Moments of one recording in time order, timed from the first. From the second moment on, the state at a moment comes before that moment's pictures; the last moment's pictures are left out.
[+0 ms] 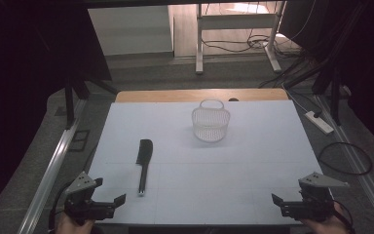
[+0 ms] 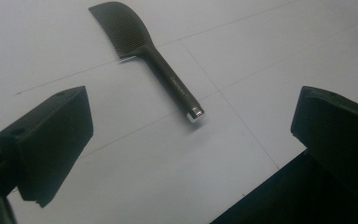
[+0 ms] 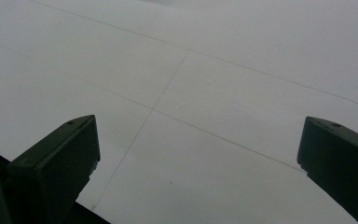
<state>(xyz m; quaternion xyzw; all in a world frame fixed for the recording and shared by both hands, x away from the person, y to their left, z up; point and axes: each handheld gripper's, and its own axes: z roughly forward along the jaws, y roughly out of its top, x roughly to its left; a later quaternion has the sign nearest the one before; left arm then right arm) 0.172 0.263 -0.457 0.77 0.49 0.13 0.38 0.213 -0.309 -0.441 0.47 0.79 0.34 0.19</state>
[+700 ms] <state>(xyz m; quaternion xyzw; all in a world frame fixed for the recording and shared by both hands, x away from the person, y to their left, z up) 0.184 0.251 -0.454 0.79 0.49 0.14 0.34 0.214 -0.307 -0.442 0.47 0.80 0.33 0.19</state>
